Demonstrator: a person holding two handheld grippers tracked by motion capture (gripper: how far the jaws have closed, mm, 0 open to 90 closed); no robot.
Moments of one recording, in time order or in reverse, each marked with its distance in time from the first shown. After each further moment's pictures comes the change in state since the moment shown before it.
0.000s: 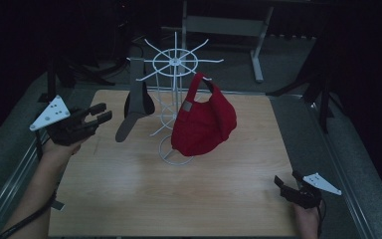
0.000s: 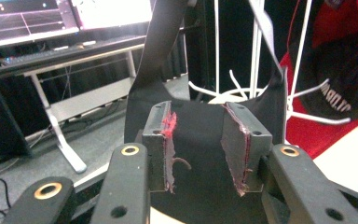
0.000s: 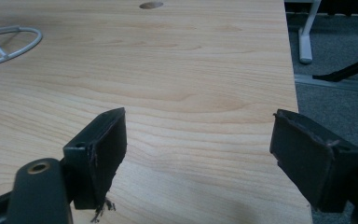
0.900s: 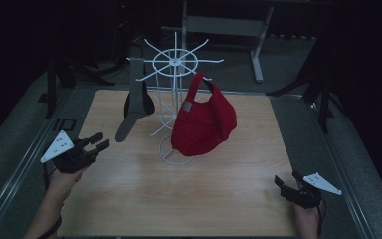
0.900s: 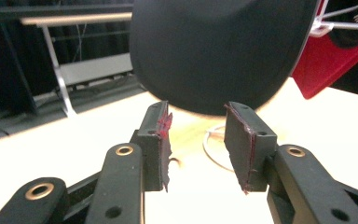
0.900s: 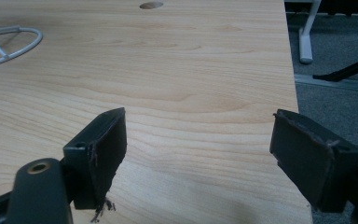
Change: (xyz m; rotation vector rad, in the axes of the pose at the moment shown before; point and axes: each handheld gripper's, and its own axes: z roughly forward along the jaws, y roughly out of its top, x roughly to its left) left arm -0.014 -0.110 -0.012 0.054 0.070 -0.119; right arm 0.000 0.000 0.000 0.001 0.002 0.003
